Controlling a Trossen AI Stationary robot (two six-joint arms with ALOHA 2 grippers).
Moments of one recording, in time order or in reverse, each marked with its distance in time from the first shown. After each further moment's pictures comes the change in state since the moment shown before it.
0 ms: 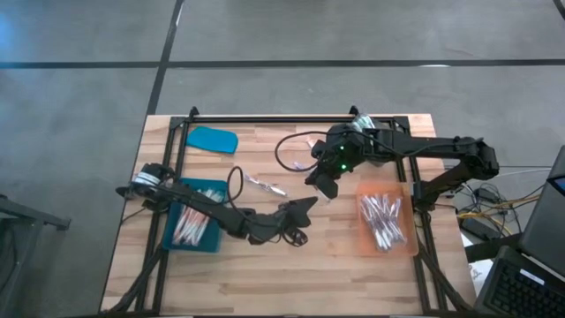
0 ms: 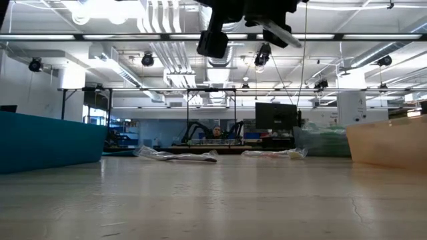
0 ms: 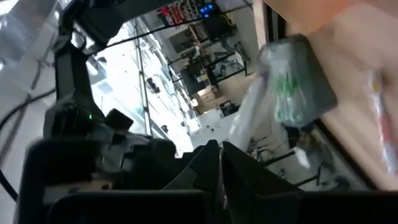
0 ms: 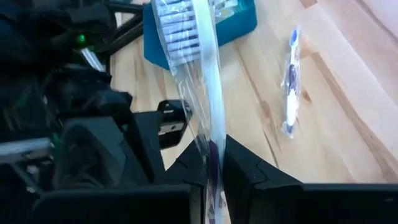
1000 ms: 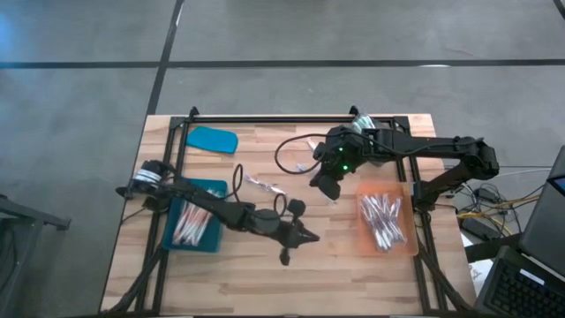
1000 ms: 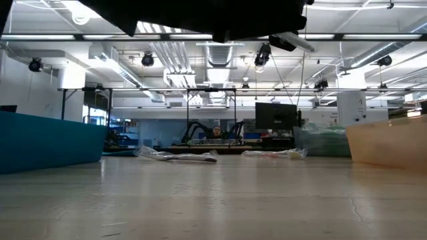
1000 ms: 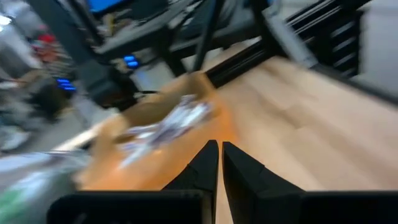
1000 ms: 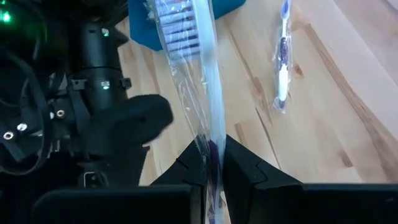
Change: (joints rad) left arm 0.052 -0.010 -0.117 -0.096 0.778 -1.527; right arm 0.000 0.000 0.000 -0.088 0.000 0.008
